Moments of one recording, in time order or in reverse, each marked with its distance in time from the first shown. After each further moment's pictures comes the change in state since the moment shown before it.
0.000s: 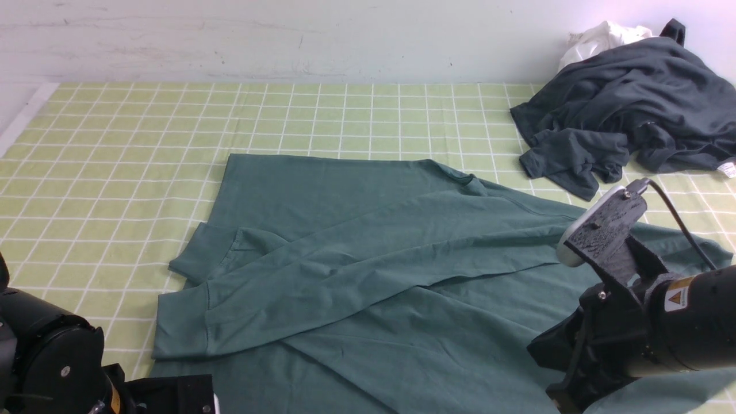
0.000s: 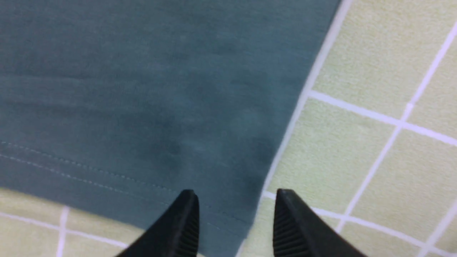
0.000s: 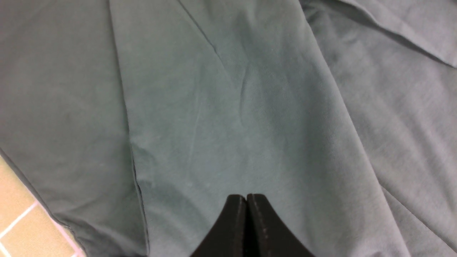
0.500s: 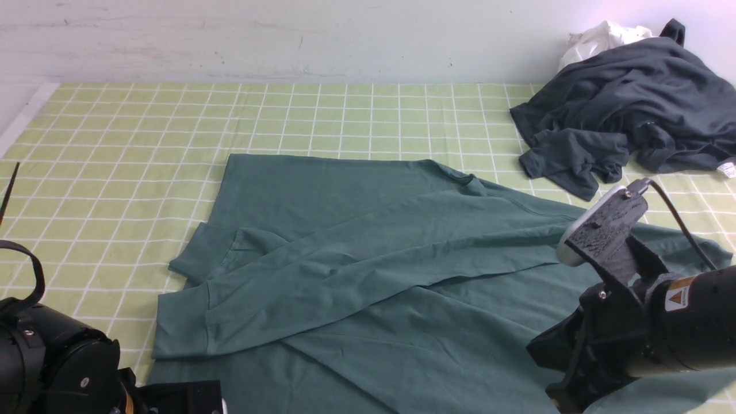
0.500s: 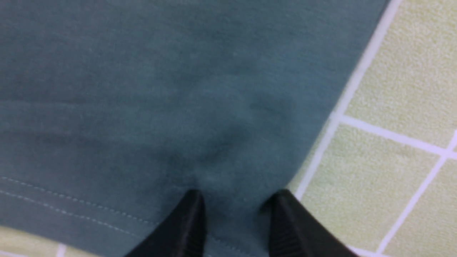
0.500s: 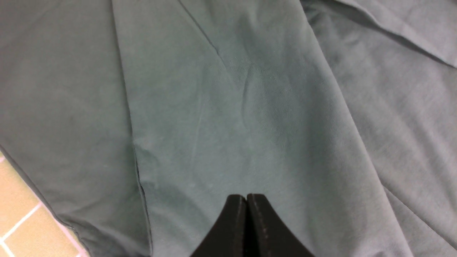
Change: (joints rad) right arm 0.000 -0.001 0.000 0.006 0.001 0.000; left arm 0.000 0.068 0.030 0.008 -0.118 0.000
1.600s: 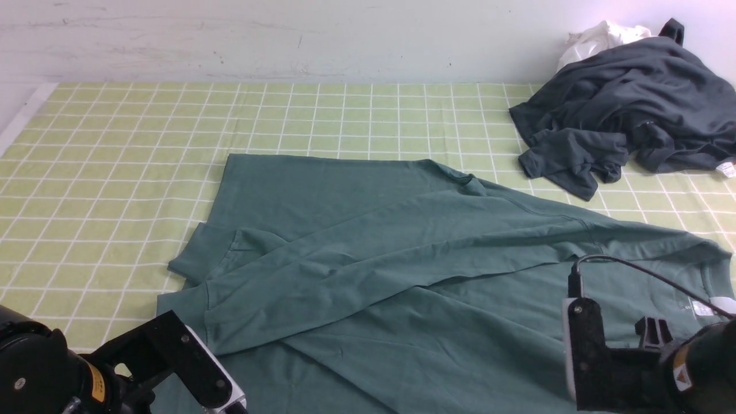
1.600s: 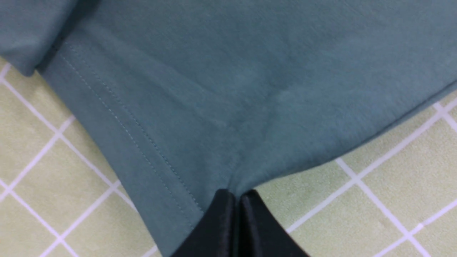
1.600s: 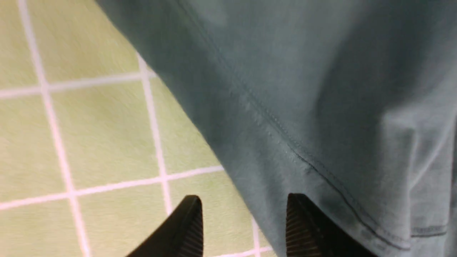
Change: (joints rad) right arm 0.000 0.113 0.112 -0.486 0.097 -0.367; left arm 0.000 -0.198 -0.030 0.001 0.045 -0.481
